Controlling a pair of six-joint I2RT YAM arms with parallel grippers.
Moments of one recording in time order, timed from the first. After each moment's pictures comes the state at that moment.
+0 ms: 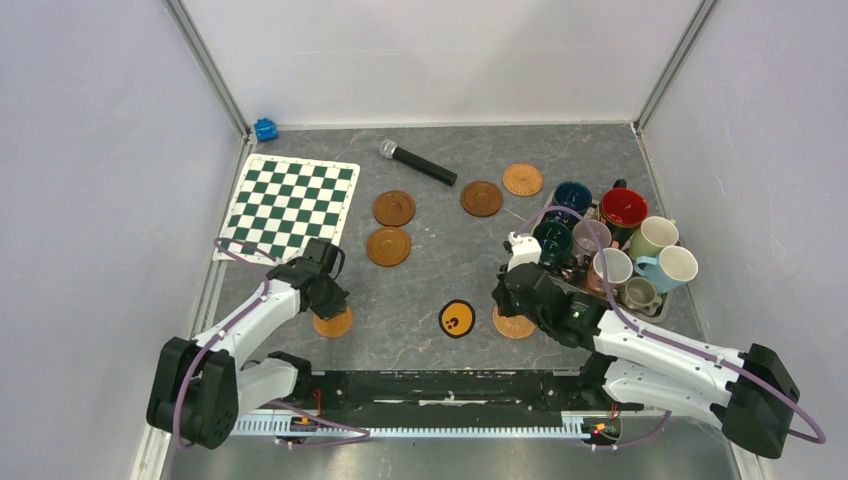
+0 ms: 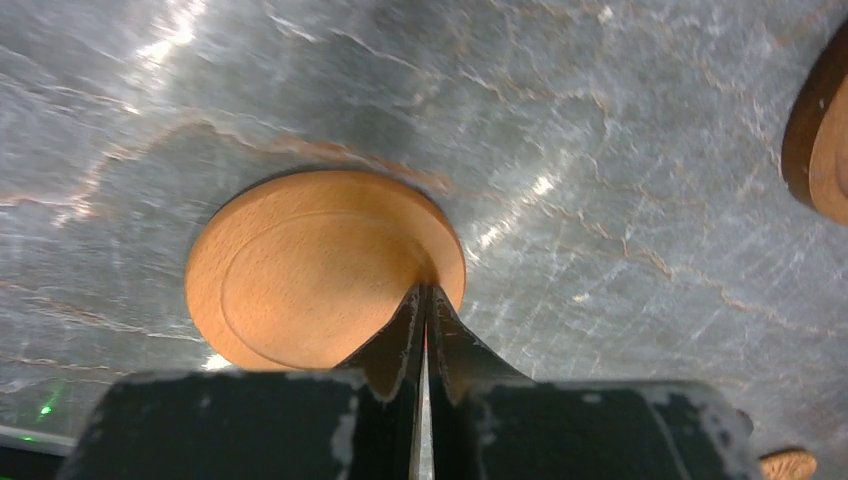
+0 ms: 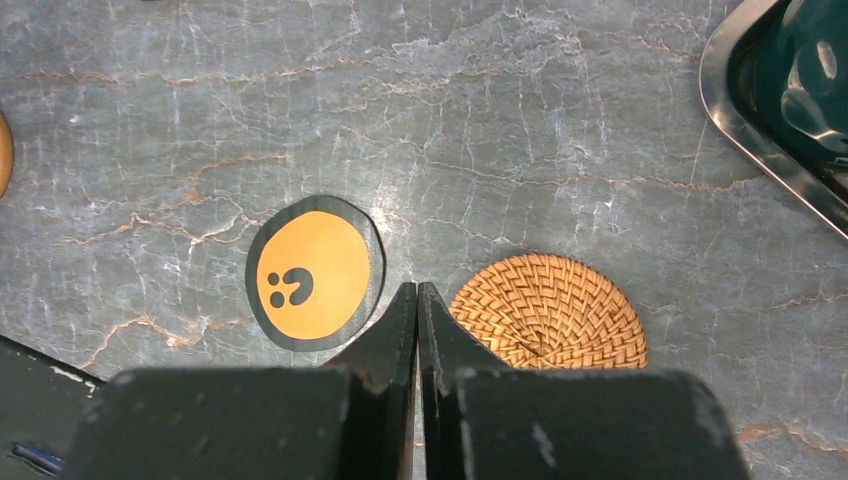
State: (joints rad) left arm -0.30 1.12 0.53 -0.67 -0.14 -1.05; right arm 0.93 0.93 0.52 -0.31 0.36 0.58
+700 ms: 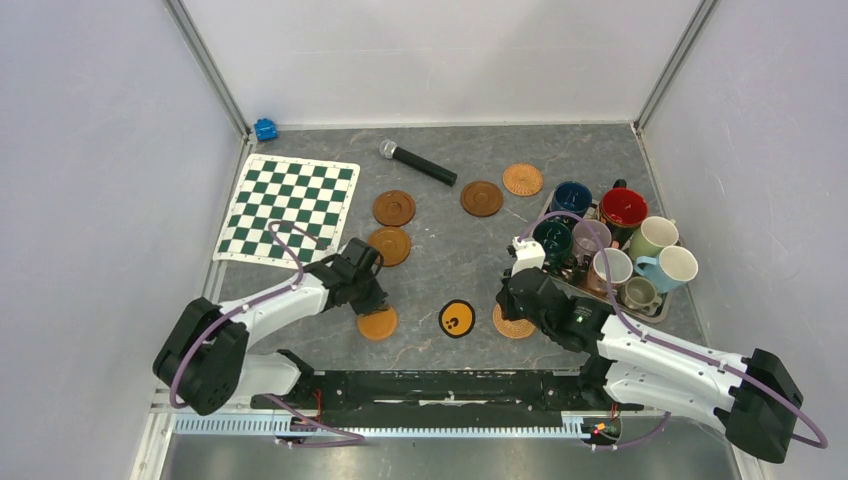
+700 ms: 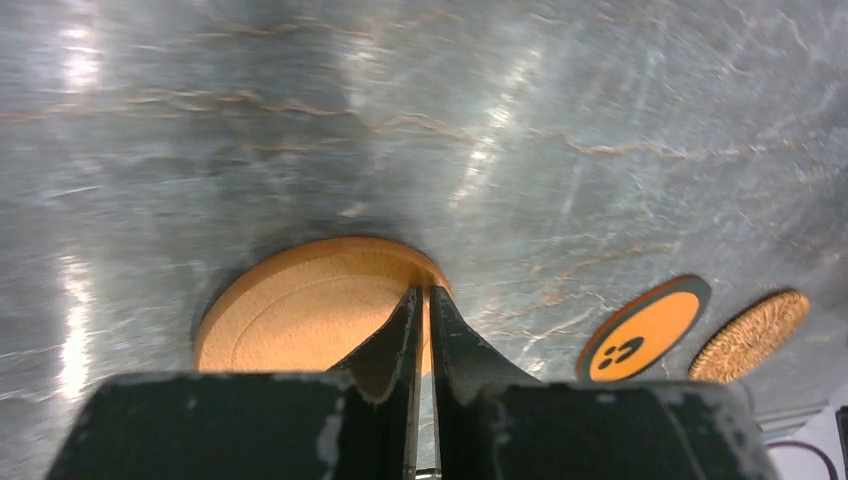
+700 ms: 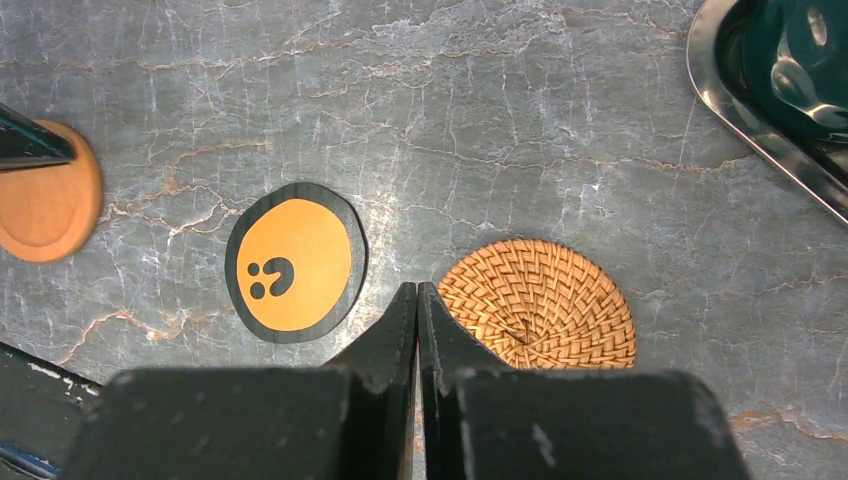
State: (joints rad) left arm -0.58 1.26 0.57 -0.45 -0.02 -1.08; right arm 0.93 0.89 0.47 -0.31 0.36 0.59
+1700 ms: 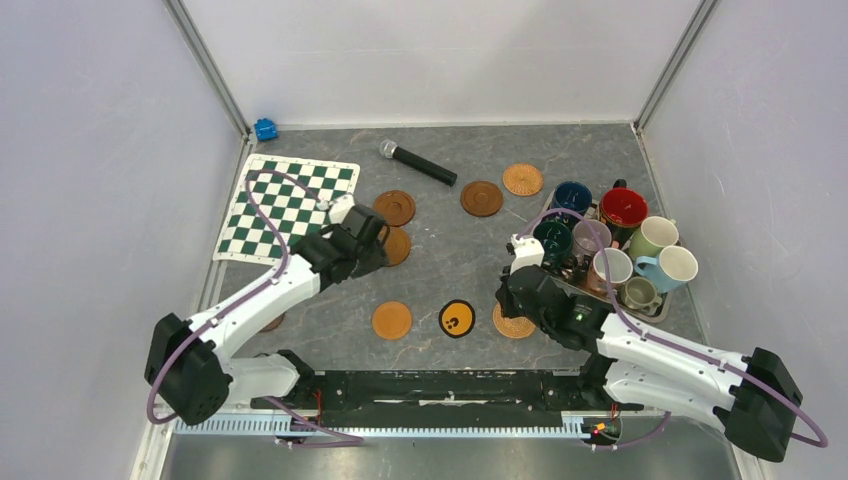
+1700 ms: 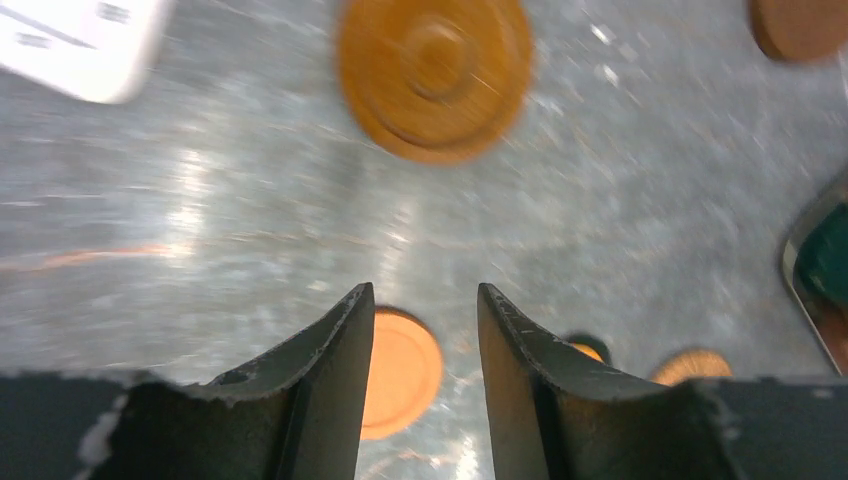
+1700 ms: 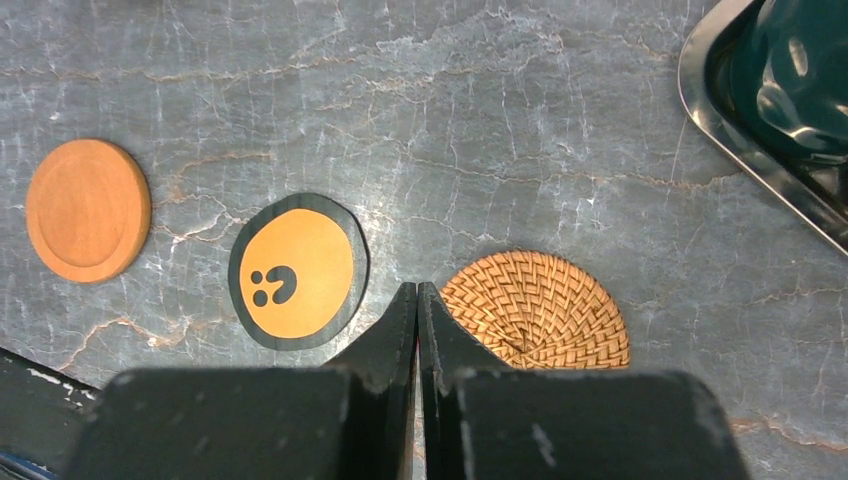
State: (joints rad) left arm -0.67 1.23 0.90 -0.62 -0.29 -0.95; right arm 0.93 0.90 0.49 -0.31 0.37 0.57
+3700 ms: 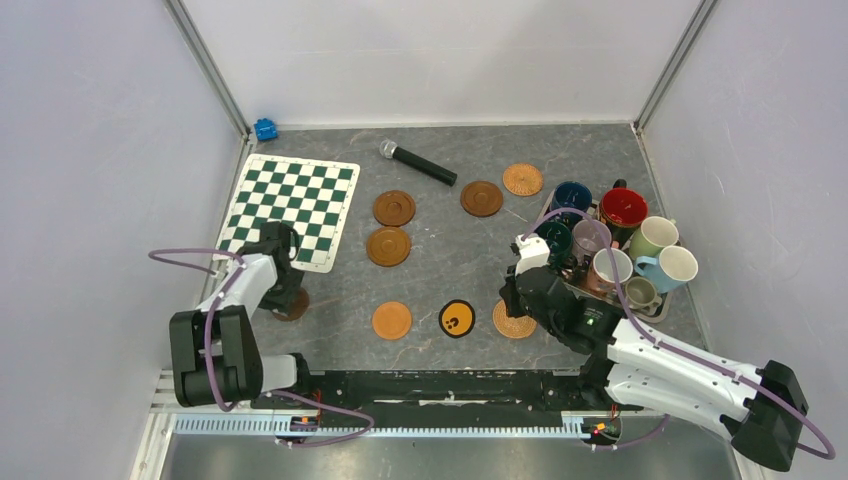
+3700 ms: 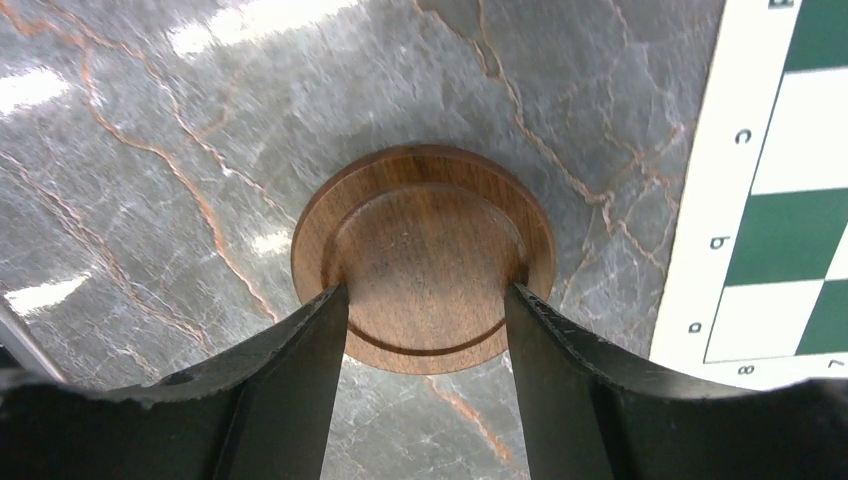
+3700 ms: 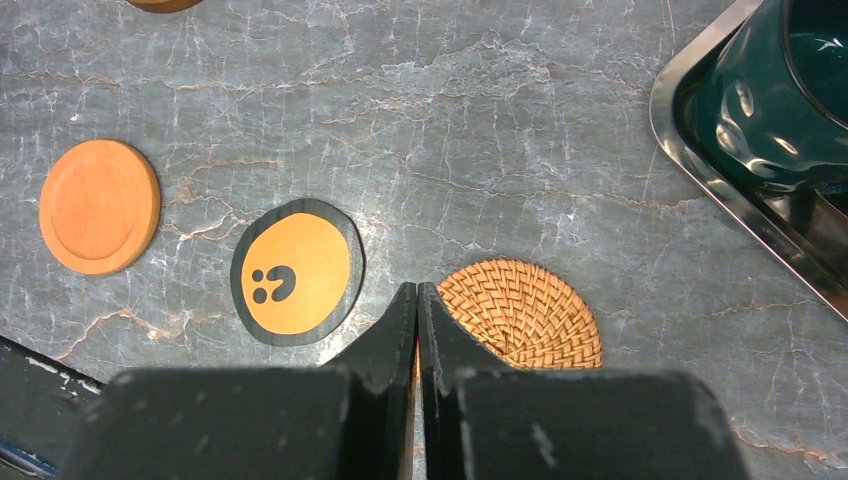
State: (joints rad) left arm 0.13 1.31 0.66 -0.76 -0.36 -1.21; right arm 0.93 0.82 0.50 -0.34 0.38 0.50
